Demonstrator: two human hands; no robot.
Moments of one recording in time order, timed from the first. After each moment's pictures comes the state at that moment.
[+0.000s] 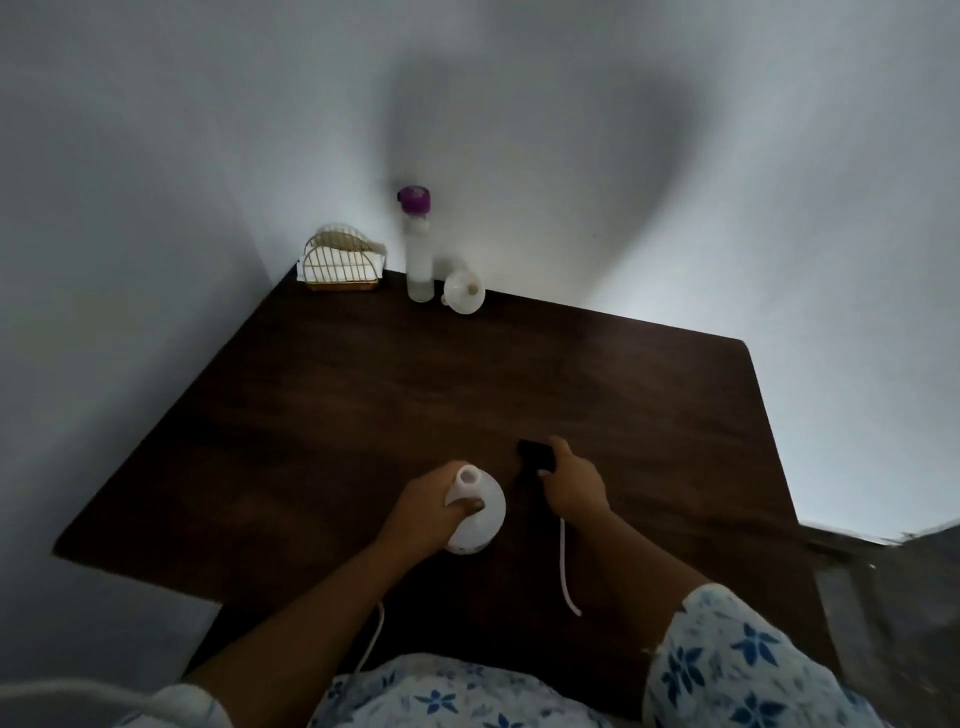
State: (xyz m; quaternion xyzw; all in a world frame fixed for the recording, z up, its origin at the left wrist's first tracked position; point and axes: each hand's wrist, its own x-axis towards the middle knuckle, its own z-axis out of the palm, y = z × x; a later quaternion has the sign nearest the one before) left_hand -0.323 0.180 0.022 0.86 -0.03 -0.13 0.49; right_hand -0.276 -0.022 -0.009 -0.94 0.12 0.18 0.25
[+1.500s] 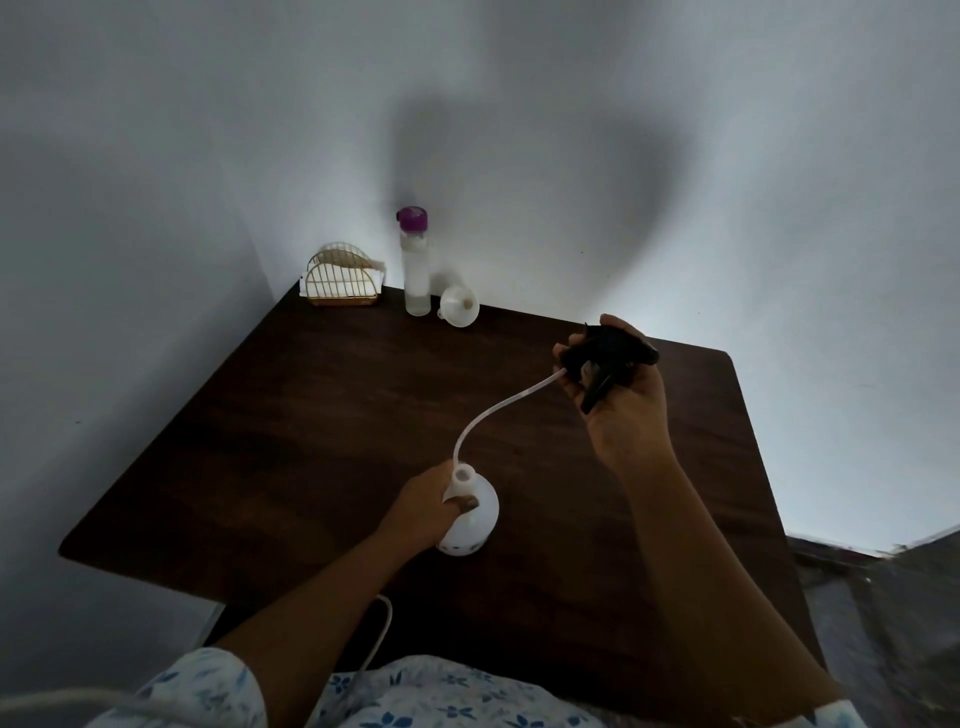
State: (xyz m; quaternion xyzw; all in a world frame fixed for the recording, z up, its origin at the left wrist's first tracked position) left_hand -0.321 0.179 0.018 0.88 -0.01 -0.15 0.45; right_hand -0.294 -0.021 0.146 -0.42 0.03 -0.03 0.91
